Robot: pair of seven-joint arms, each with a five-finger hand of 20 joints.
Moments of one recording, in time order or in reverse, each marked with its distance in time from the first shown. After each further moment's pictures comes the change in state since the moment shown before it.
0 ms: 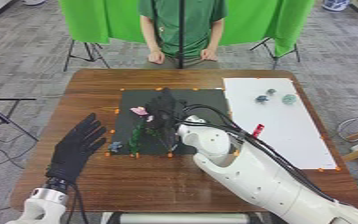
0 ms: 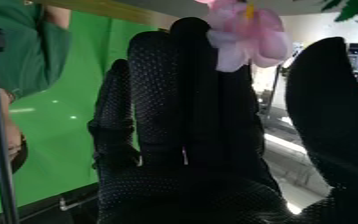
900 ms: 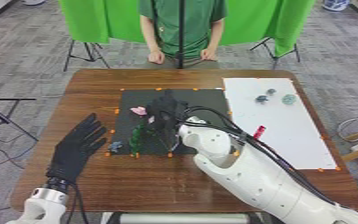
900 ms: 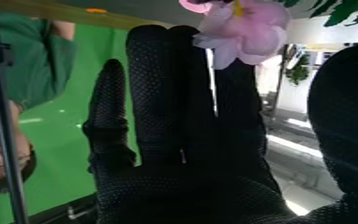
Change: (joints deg) left arm -0.1 -0.1 0.0 0.1 0.0 -0.4 -0.2; right arm -1.4 0.0 1.4 -1.3 1.2 -2.6 0.7
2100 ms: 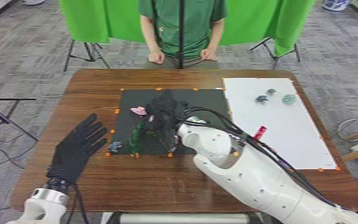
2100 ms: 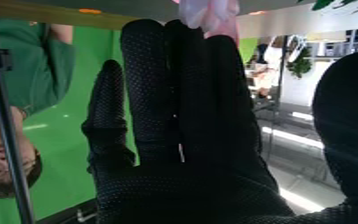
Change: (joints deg) left arm 0.1 0.0 0.0 0.1 -0.1 -0.3 -0.1; right arm -0.6 0.0 0.5 -1.3 2.3 0.2 0.3
